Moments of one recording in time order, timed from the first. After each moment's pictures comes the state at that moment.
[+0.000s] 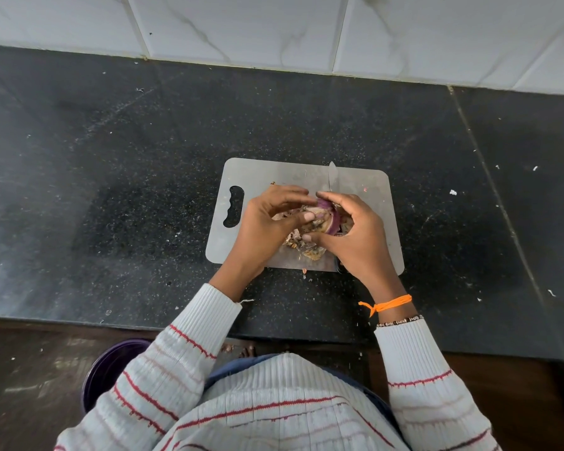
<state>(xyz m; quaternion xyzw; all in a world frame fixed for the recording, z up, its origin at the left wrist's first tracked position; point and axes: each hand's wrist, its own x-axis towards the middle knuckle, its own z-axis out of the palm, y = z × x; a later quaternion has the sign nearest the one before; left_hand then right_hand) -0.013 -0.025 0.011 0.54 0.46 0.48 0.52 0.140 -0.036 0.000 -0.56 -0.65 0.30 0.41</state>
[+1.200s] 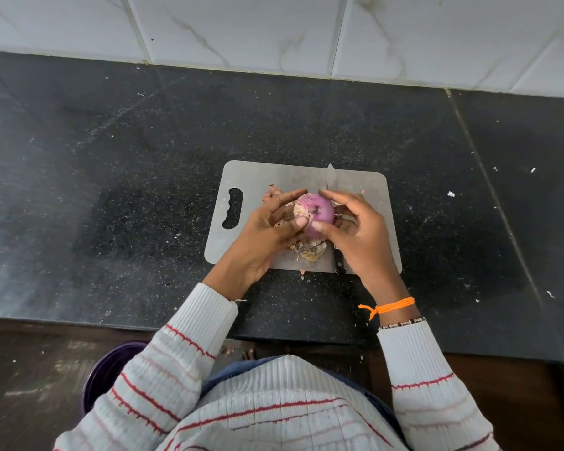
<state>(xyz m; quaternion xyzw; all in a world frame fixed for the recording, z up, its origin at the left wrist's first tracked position) -0.012 -0.028 0.007 0.35 0.38 0.45 0.72 0.146 -0.038 0.001 -0.53 -0.61 0.36 0.46</state>
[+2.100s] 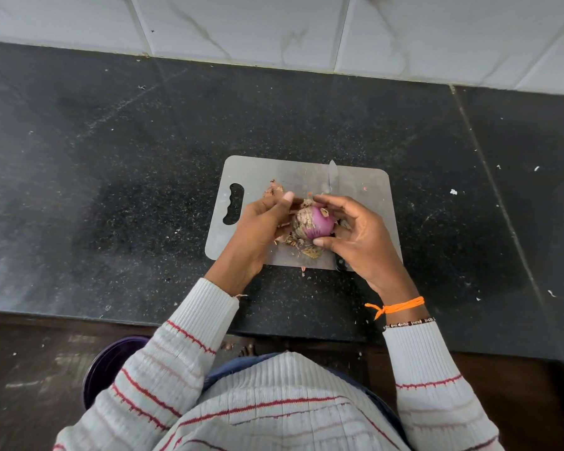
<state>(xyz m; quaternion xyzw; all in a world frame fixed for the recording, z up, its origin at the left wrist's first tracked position) -0.009 -0.025 0.011 0.34 0.50 0.46 0.65 0.150 -0.043 0.002 -0.46 -0.59 0.51 0.43</state>
